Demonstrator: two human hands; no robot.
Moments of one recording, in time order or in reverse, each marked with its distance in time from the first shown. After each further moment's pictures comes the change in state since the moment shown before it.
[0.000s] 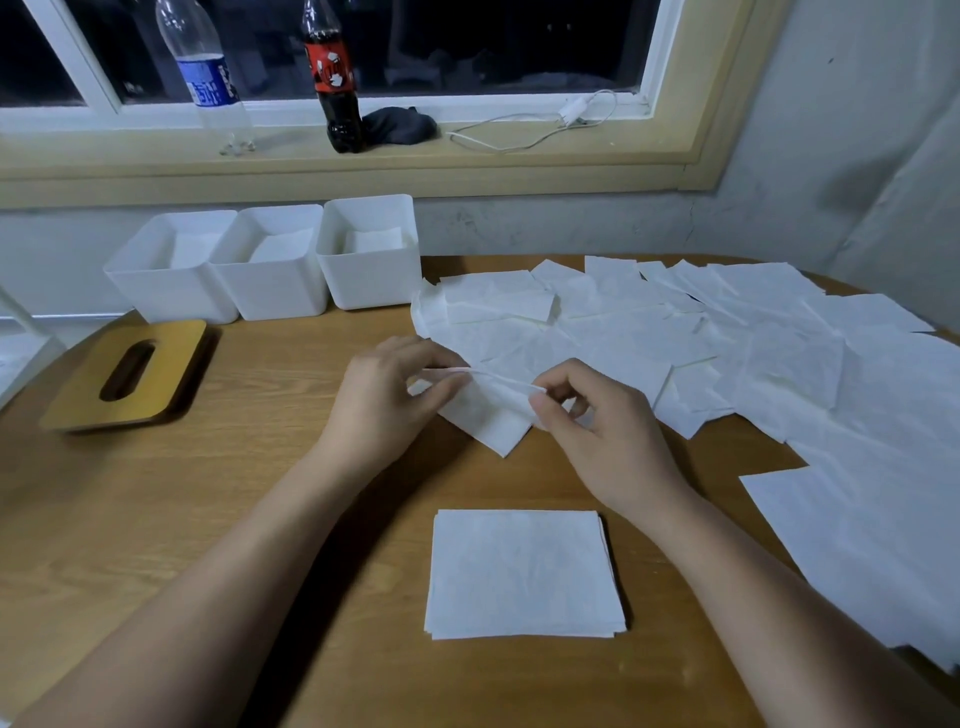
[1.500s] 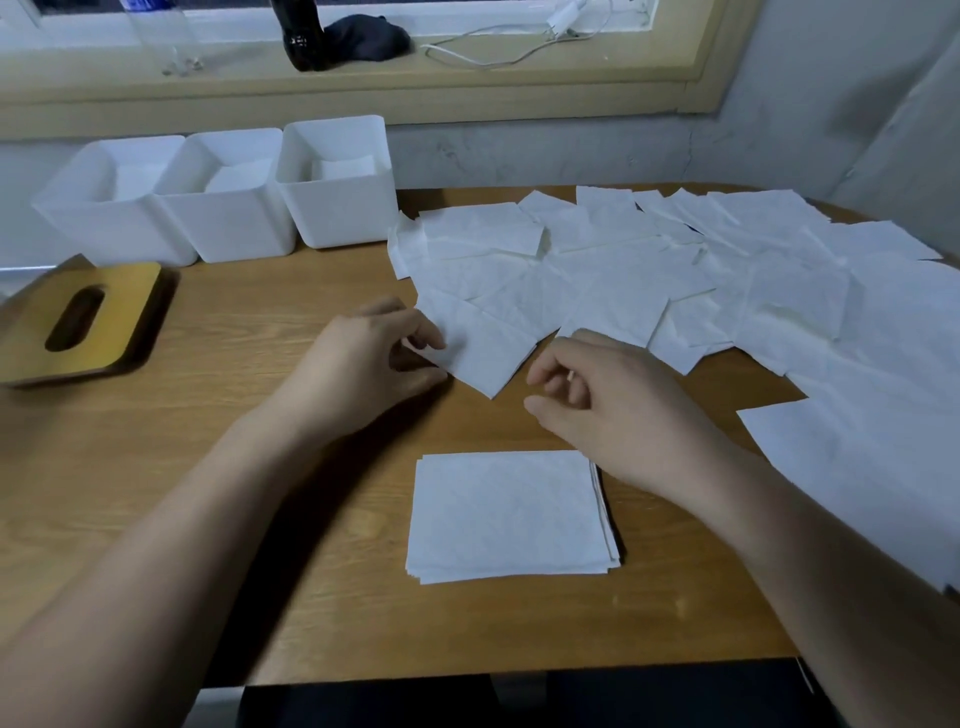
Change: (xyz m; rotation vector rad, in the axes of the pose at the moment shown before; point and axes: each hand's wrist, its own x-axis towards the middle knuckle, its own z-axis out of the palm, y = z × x) left_hand -0.011 -0.016 -0.005 0.150 -0.328 -0.049; right_hand -0.027 -0.013 -0.020 -0.237 -0.240 0.116
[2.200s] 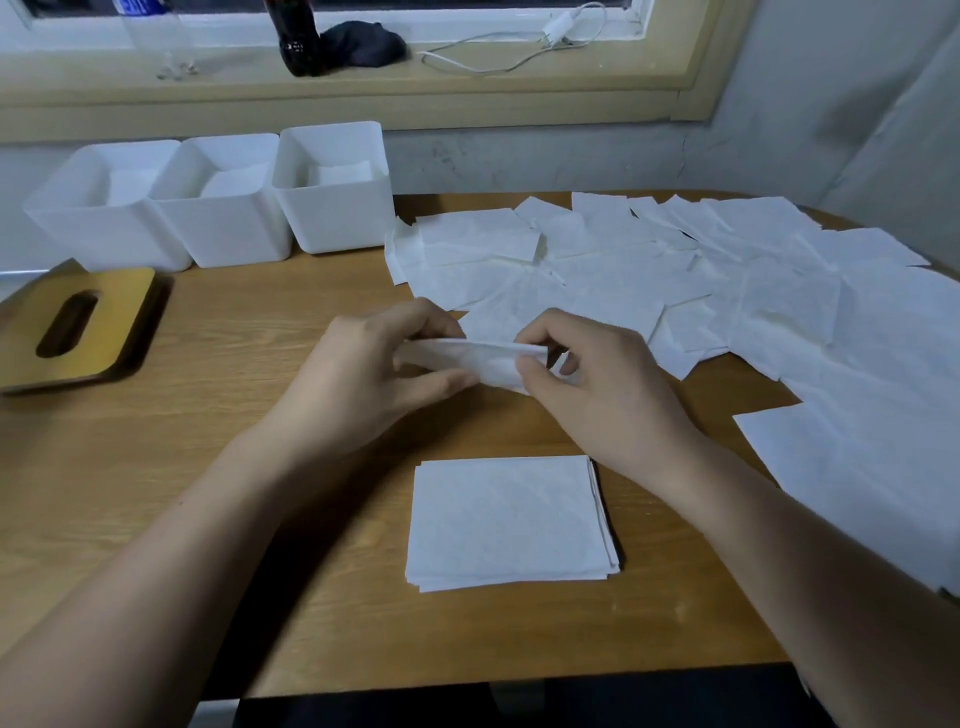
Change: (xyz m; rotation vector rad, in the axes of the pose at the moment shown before) left_hand -0.011 0.033 -0.014 -0.178 0.080 0.117; right_hand 0.017 -0.008 0.006 0.103 0.169 -0.116
